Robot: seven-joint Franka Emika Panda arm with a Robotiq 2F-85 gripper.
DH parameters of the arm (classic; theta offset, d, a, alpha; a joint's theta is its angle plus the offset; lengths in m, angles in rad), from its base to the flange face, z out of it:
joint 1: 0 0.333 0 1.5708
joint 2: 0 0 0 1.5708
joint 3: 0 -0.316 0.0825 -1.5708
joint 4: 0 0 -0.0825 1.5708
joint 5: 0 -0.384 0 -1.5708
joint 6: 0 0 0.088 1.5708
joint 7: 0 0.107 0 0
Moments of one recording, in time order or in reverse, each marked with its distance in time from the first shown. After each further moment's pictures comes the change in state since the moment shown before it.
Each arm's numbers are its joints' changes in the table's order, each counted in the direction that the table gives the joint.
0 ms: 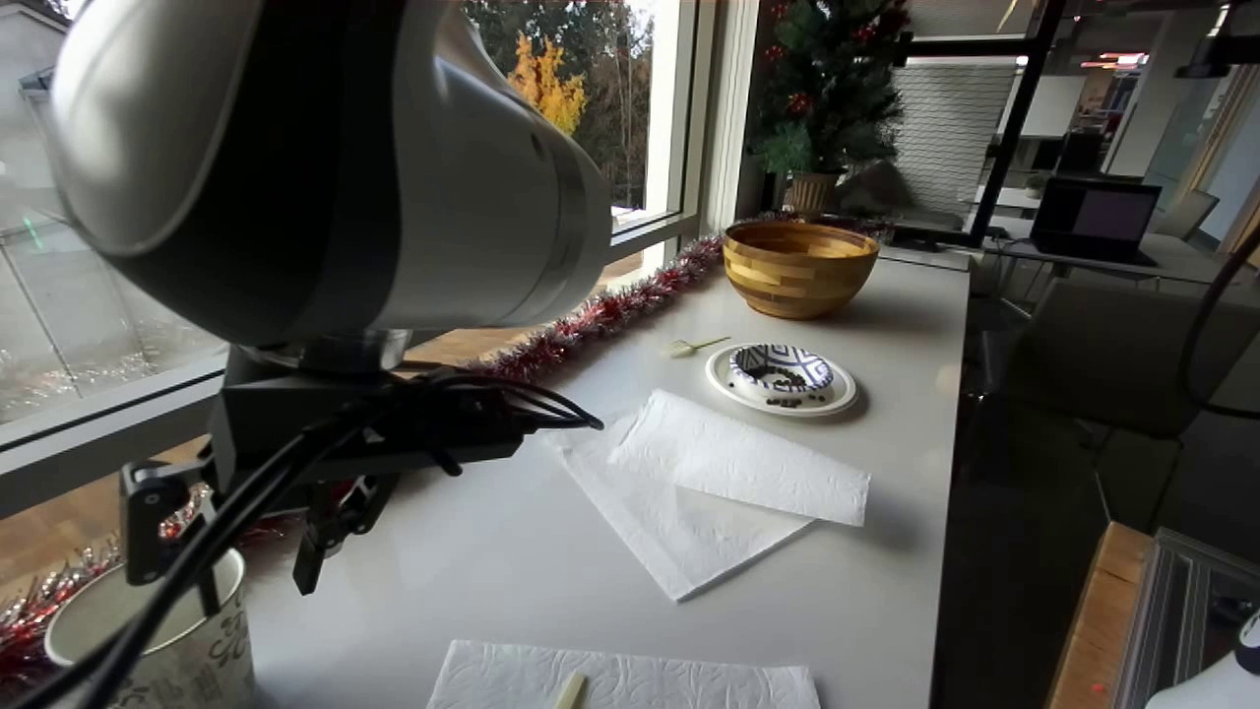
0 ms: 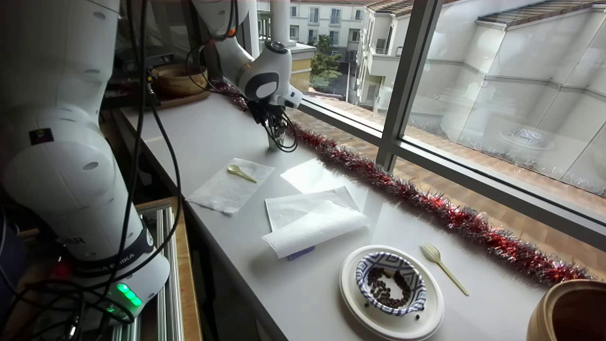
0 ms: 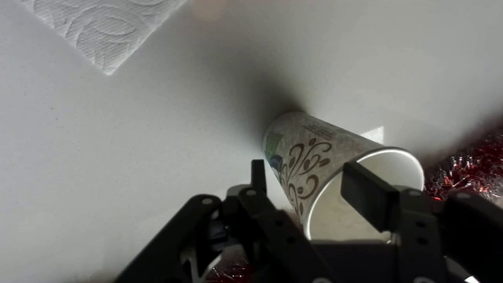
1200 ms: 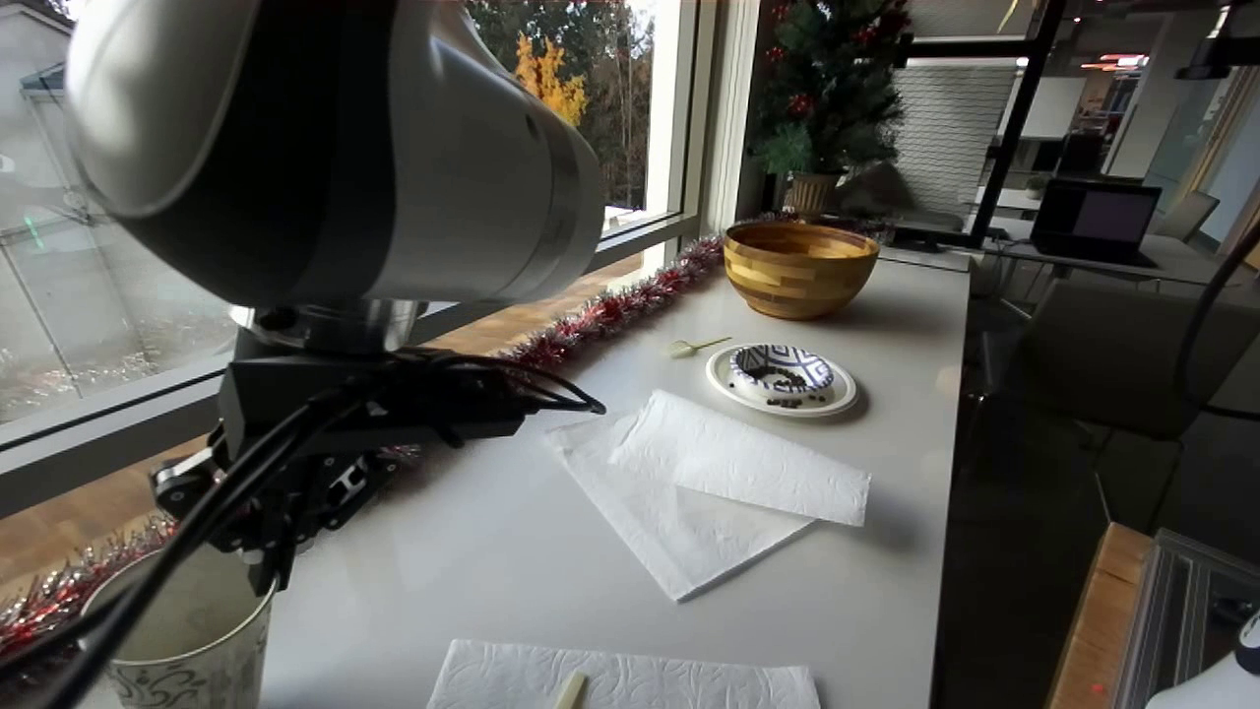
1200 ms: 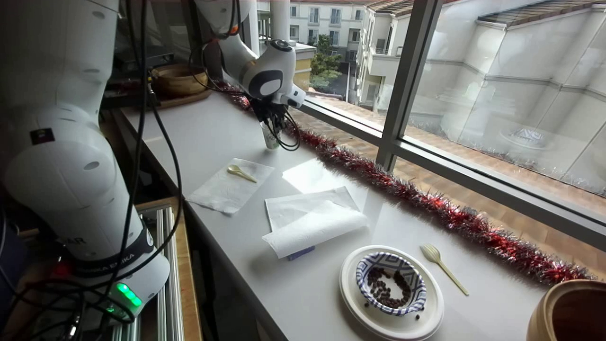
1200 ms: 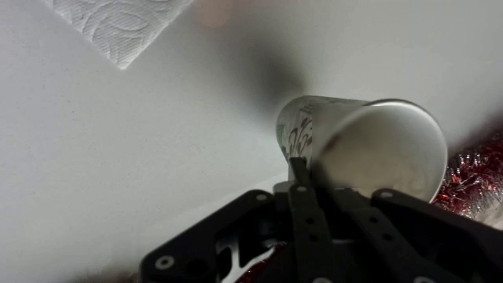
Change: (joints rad) arm 0.006 0.011 0.028 0.020 0.005 -0.061 0.004
